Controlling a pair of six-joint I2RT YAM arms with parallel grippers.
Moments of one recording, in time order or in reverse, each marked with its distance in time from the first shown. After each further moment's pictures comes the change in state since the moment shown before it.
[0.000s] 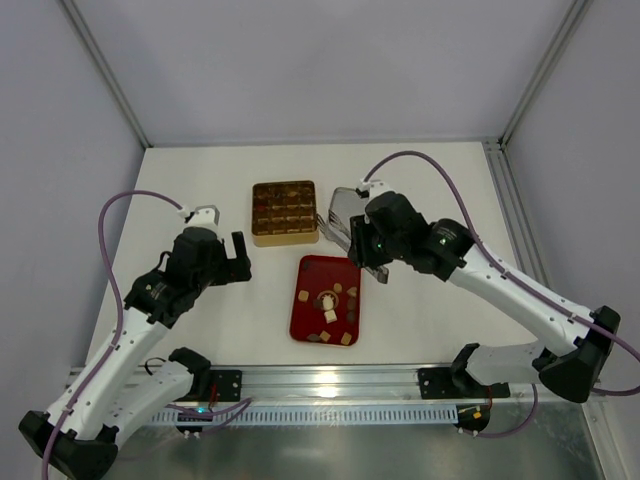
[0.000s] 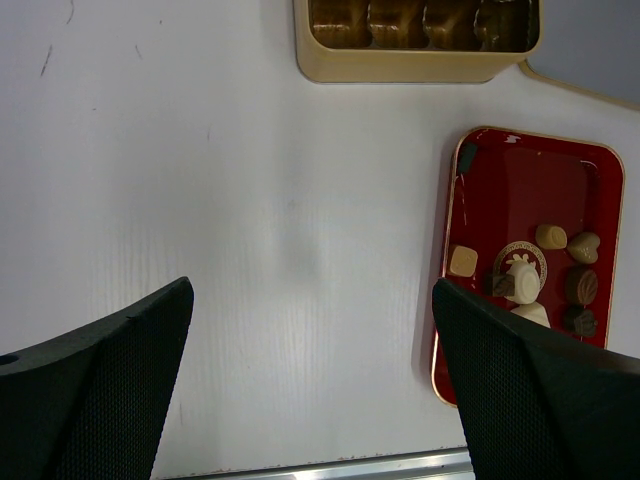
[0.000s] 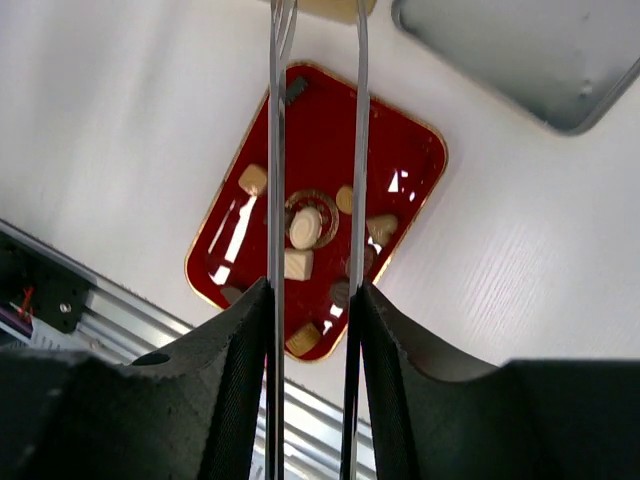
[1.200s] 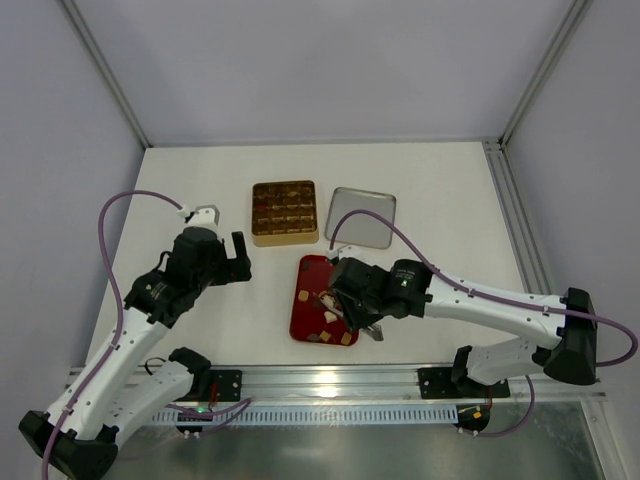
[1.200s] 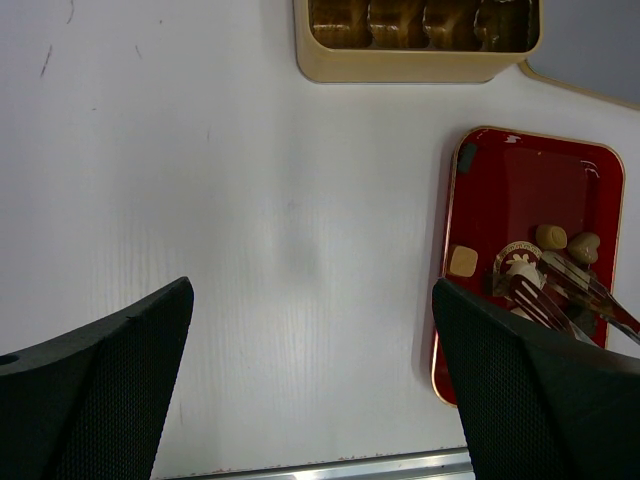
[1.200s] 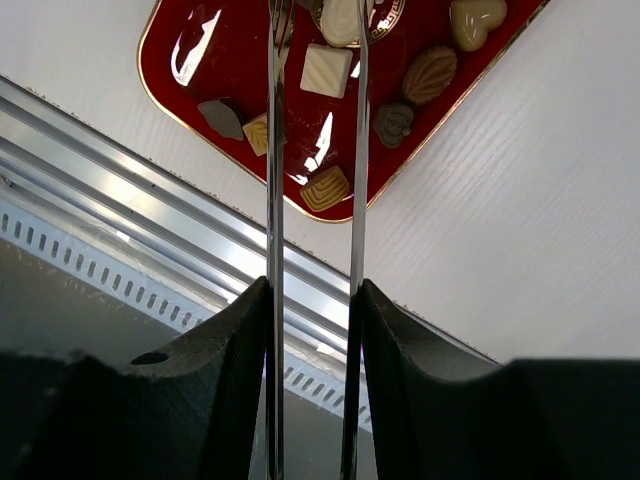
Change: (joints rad) left arm 0.000 0.000 0.000 0.000 0.000 0.000; right arm 0.349 0.021 -0.185 -0.168 0.035 0.195
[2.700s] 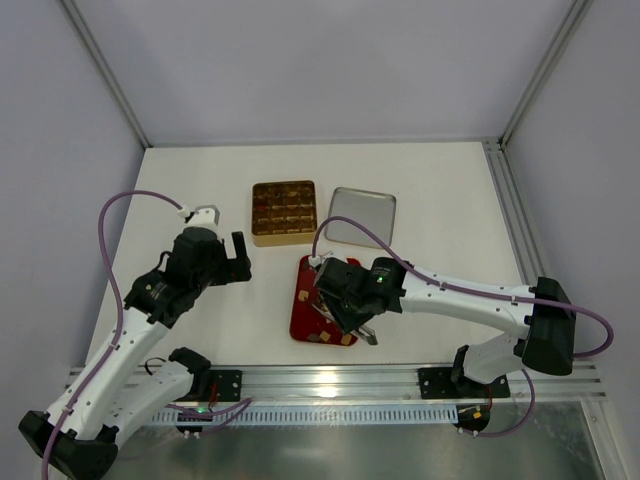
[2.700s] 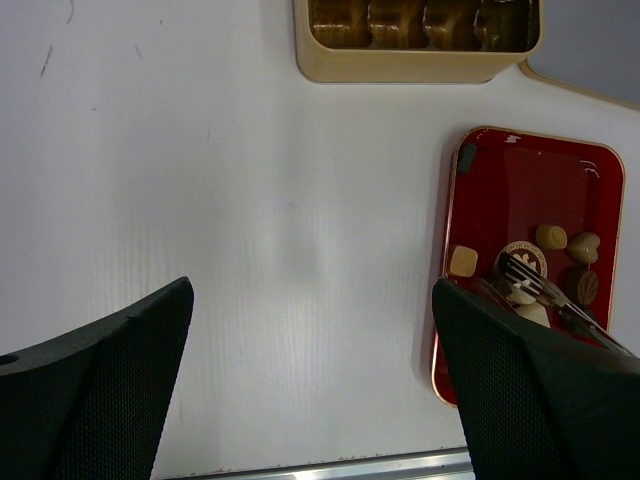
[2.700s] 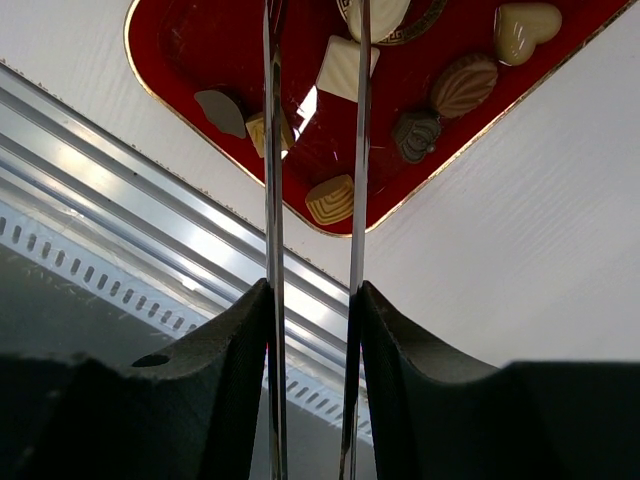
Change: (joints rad) left arm 0.000 0.000 0.000 0.000 0.000 0.000; right arm -0.006 0.130 0.029 0.025 -0.059 -0.102
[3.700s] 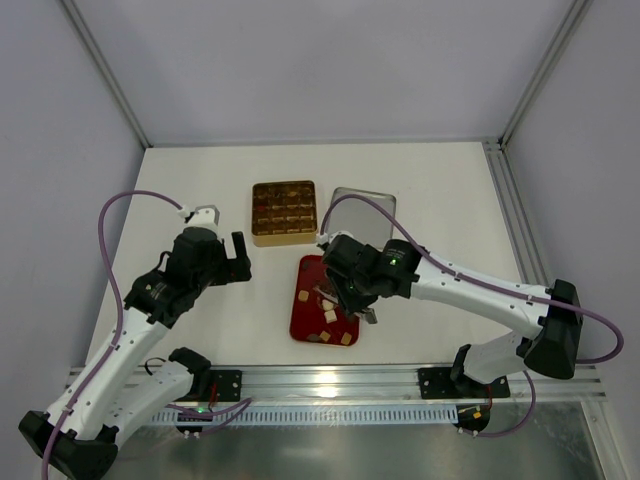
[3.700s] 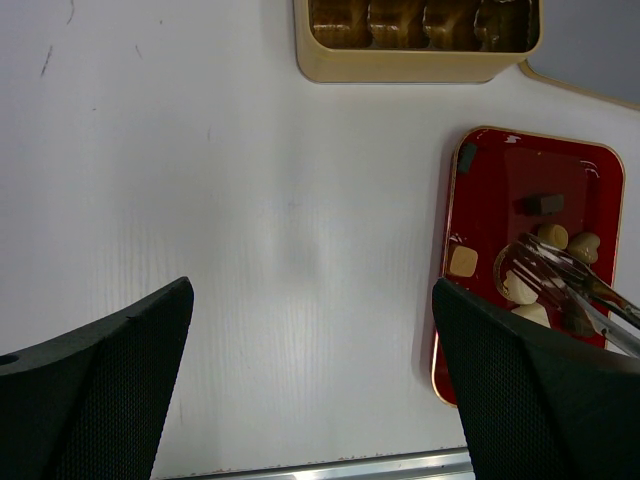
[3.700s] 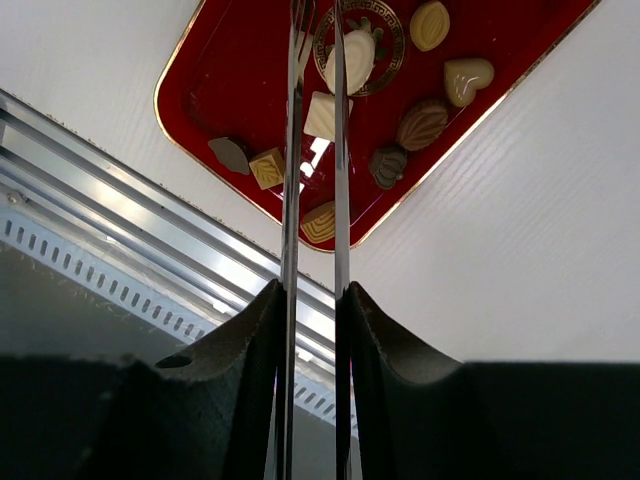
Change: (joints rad) left arm 0.000 0.000 0.000 0.000 0.000 0.000; right arm -0.081 -0.025 0.097 -0.049 -0.007 -0.017
